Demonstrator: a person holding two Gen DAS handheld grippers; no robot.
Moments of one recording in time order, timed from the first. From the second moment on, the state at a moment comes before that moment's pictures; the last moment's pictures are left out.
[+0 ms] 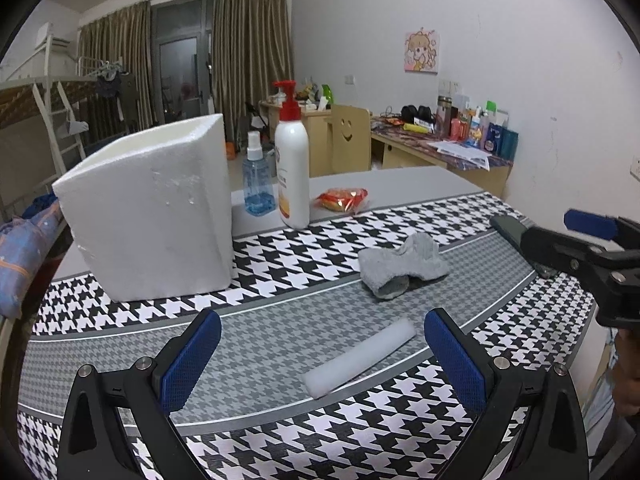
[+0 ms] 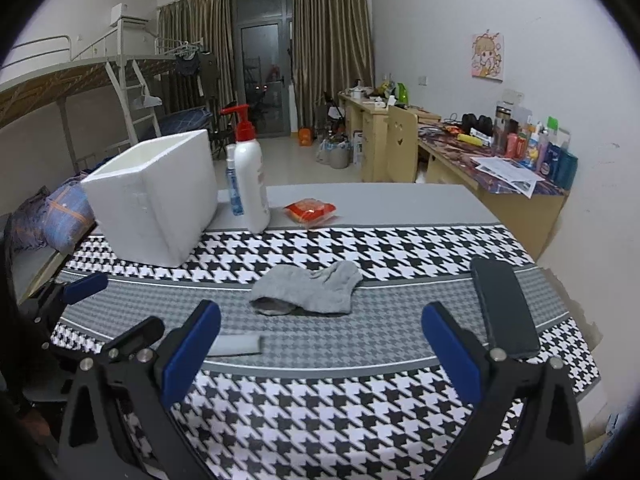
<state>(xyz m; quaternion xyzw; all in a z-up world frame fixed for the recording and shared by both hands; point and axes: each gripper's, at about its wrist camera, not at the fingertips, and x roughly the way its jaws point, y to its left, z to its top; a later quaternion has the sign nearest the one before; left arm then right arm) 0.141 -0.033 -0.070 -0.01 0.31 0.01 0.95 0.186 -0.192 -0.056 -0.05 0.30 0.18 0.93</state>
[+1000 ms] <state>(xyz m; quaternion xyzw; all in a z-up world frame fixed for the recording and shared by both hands) 0.181 -0.045 -0.109 0.06 0.39 -0.07 0.92 0.243 -0.182 -0.088 -0.05 0.35 0.19 0.91</state>
